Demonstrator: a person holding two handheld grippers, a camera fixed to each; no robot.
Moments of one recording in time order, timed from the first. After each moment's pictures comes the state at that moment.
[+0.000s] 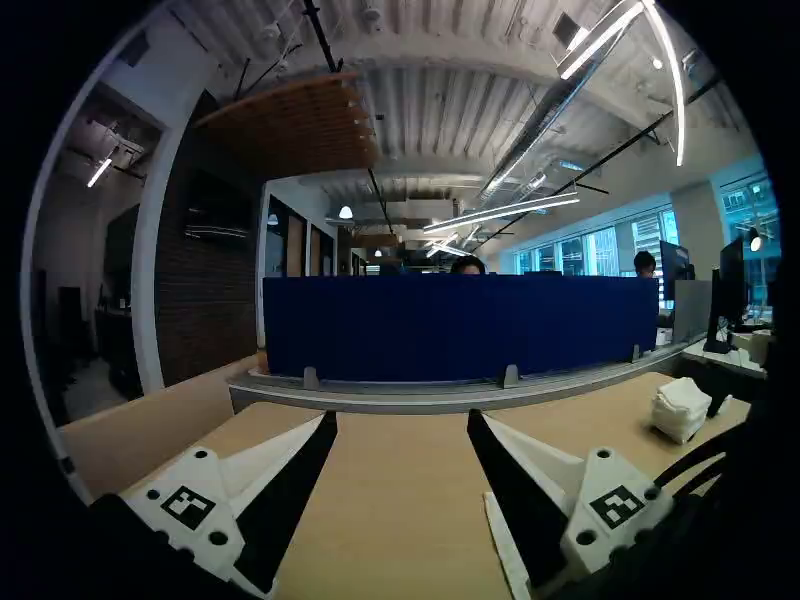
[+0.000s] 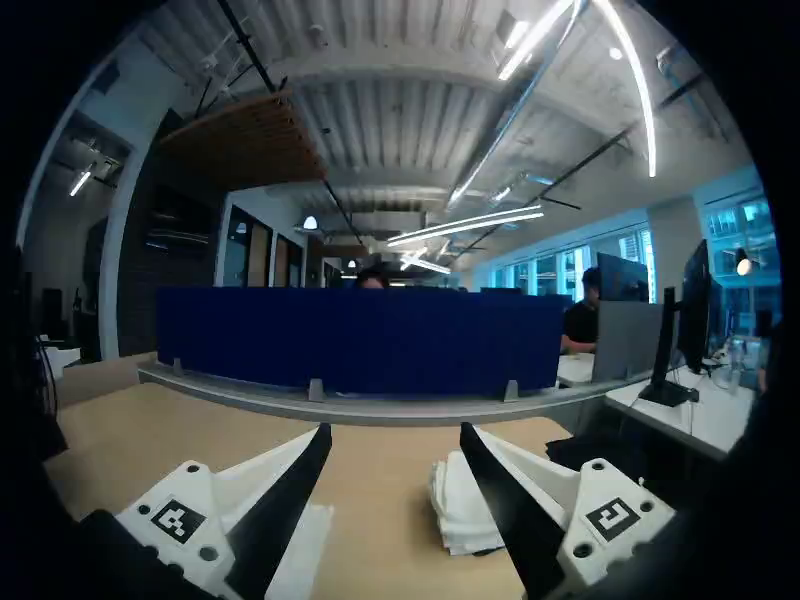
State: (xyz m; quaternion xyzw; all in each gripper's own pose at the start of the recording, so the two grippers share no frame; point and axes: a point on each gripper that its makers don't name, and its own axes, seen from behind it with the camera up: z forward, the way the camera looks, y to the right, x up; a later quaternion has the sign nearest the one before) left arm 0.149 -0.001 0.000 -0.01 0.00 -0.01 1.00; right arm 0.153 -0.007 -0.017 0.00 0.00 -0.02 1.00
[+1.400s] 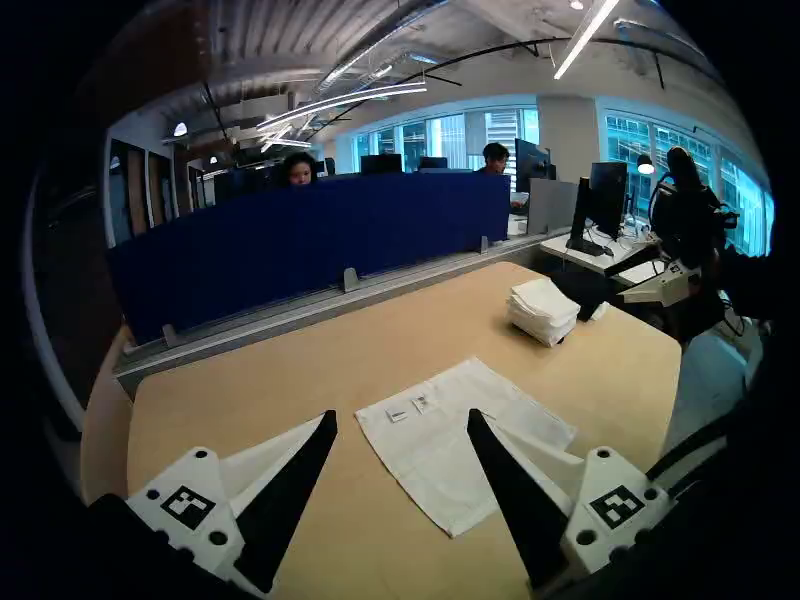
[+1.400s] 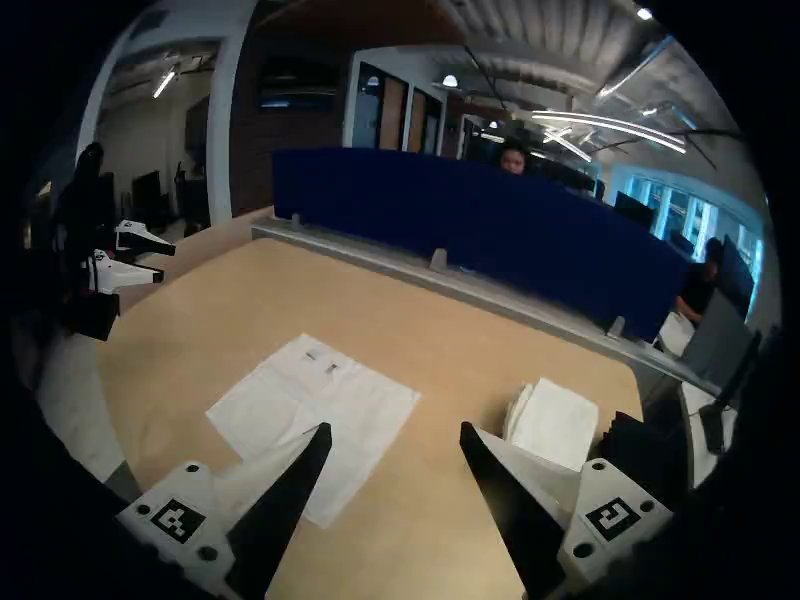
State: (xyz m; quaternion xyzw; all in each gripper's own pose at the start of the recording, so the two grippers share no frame) left arm 0.147 0.102 -0.046 -0.30 -0.20 0.08 0.93; right arm 0.125 -0.058 -0.058 0.22 -0.28 -0.11 0.93
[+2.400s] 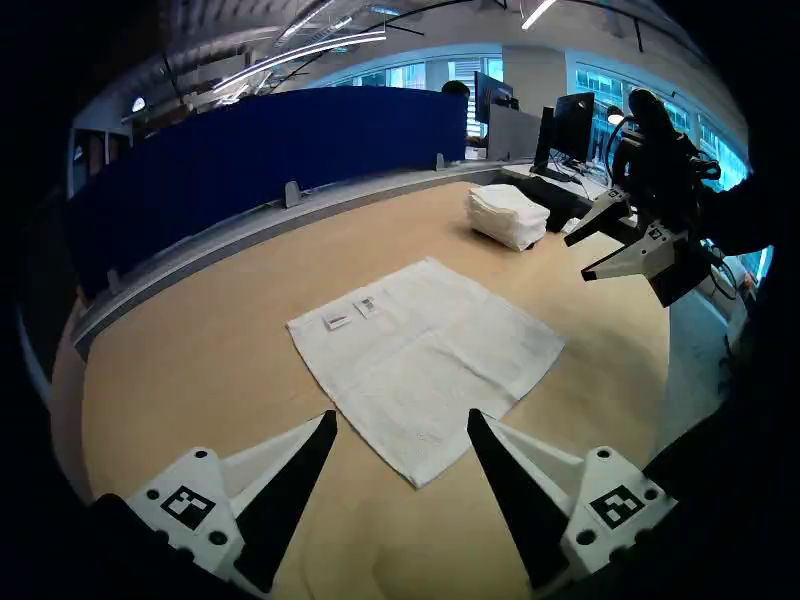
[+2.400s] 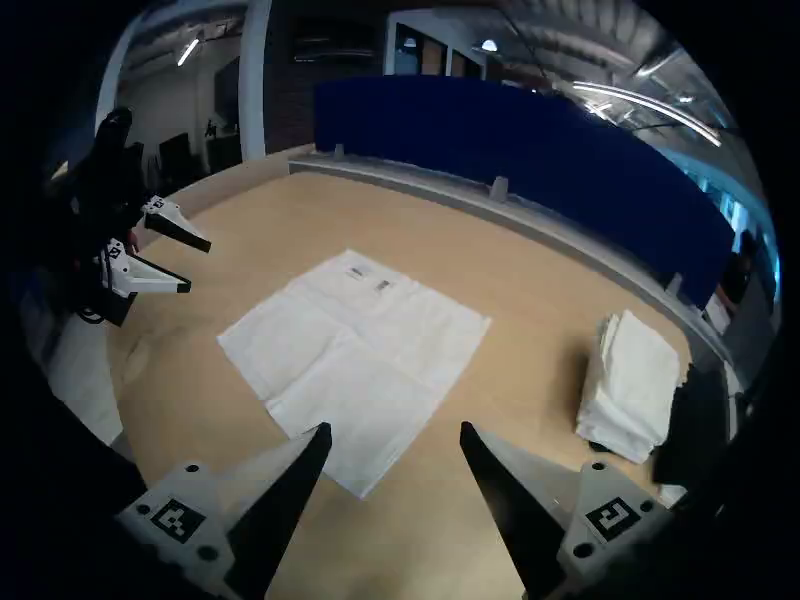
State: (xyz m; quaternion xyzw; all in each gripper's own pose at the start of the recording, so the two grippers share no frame) left arm -0.009 0.138 -0.090 -0.35 -0.29 0.12 0.88; right arm -0.019 -0.098 -0.094 0.27 -0.34 -0.13 0.89
